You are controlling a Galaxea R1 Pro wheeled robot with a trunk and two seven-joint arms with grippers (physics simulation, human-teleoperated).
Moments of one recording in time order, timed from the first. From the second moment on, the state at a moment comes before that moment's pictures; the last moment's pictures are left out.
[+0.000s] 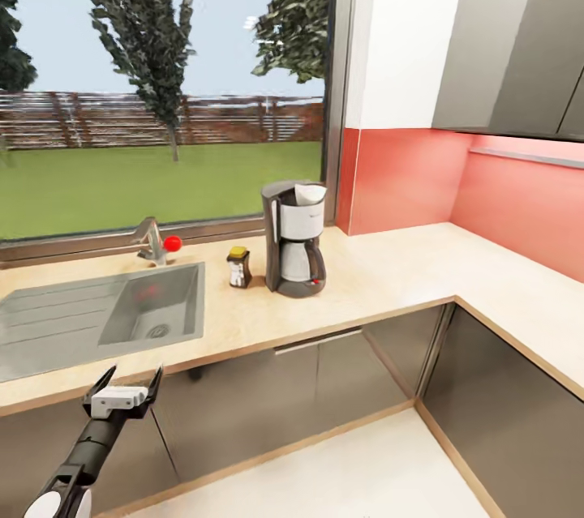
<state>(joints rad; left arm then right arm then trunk) -0.12 0.05 0.35 -1.22 -0.03 -0.37 -0.33 -0.22 -0.03 0.09 -0.05 -0.09 -0.07 0.08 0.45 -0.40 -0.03</state>
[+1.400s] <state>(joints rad) 0.03 0.10 0.42 -0.68 -0.04 -0.36 -0.22 -0.22 -0.02 0.09 -0.06 -0.08 -0.07 0.09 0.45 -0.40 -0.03</state>
